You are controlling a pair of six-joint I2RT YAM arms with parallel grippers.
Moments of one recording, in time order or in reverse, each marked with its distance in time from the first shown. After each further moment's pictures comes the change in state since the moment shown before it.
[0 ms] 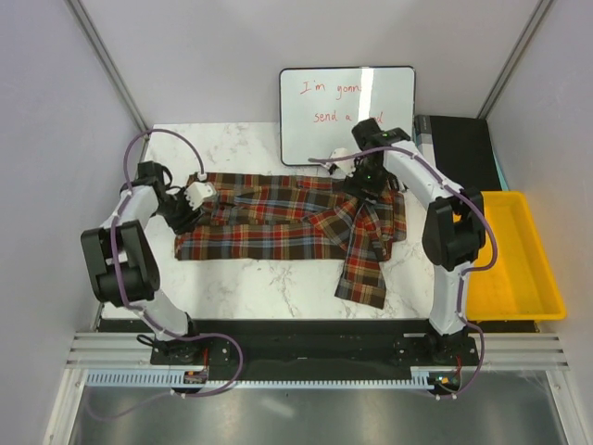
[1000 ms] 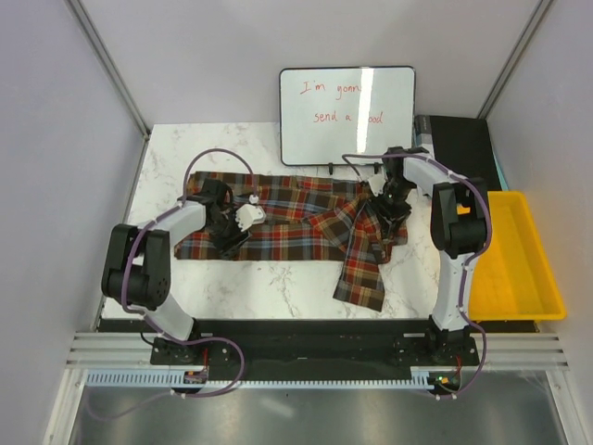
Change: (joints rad) left arm -0.409 -0.047 -0.207 0.102 -0.106 -0.369; right arm -0.216 0.105 -0.204 -0.053 -0.207 0.373
